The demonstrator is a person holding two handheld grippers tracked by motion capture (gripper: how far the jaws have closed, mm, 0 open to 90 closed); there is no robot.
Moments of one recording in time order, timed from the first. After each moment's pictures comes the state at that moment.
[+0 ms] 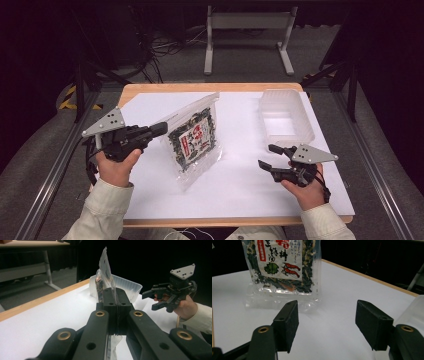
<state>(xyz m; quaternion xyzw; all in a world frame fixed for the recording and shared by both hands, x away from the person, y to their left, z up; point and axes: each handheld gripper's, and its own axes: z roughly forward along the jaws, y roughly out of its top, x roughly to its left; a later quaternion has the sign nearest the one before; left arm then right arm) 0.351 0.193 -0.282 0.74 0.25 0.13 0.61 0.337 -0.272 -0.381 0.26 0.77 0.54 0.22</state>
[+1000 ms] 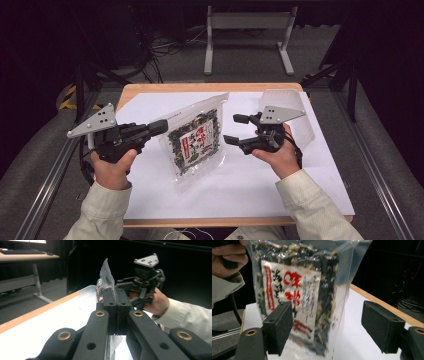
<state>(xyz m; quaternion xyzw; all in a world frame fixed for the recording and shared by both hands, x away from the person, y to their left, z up) 0.336 0.191 -0.260 0.72 0.21 0.11 0.65 0.395 -0.188 -0.308 0.17 0.78 0.59 0.14</state>
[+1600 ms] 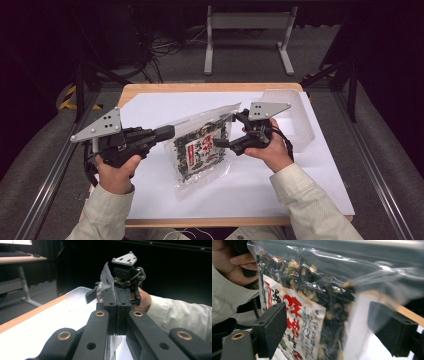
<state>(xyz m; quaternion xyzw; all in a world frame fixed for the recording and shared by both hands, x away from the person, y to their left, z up) 0.329 0.179 -0.259 0.73 0.17 0.09 0.65 0.408 -0.163 -0.307 0.12 0.78 0.61 0.08</state>
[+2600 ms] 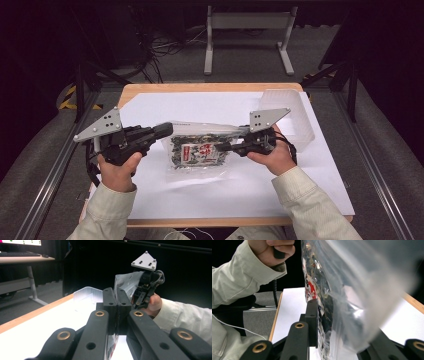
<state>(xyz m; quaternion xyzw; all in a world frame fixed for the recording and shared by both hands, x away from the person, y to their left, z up) 0.336 0.184 -0.268 0.72 0.20 0.11 0.65 0.394 -0.169 -0.307 0.04 0.82 0.57 0.05</state>
